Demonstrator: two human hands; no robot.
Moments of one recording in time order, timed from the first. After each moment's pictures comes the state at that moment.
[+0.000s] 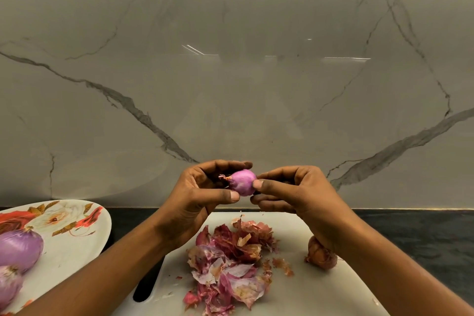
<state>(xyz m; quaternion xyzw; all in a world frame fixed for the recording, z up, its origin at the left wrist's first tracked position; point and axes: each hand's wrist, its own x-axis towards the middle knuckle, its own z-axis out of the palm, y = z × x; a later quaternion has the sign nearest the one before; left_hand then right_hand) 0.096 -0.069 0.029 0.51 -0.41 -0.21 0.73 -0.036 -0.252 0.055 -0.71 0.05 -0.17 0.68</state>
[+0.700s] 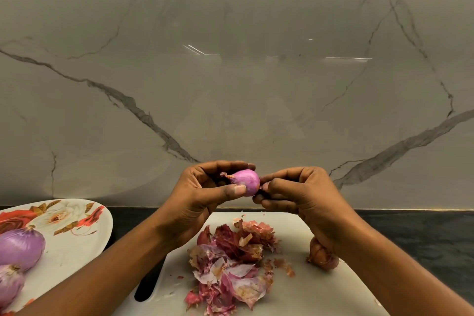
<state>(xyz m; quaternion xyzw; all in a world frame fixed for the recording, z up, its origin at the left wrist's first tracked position) 0.088 -0.070 0.034 0.51 -0.40 -0.20 0.74 -0.037 -0.250 0.055 -0.69 0.07 -0.18 0.70</state>
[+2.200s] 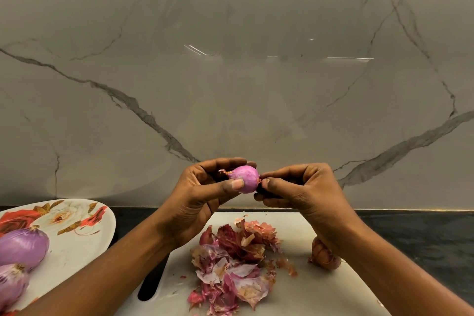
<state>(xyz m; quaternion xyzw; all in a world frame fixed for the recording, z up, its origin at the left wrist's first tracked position) 0.090 -0.068 0.037 0.48 -0.37 -0.22 0.76 -0.039 -0.246 0.055 -0.72 0.02 -0.24 0.65</state>
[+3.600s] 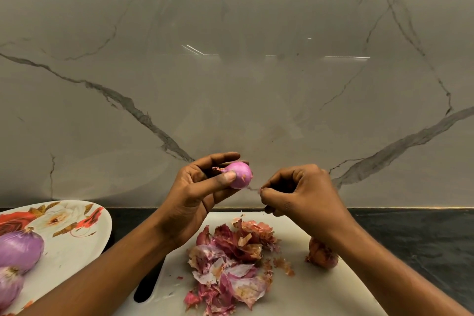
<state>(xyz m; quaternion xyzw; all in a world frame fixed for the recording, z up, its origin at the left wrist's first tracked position) 0.094 -0.073 0.031 0.47 -0.36 -0.20 0.78 -0.033 -0.254 0.044 -0.86 0.05 -0.29 0.42</state>
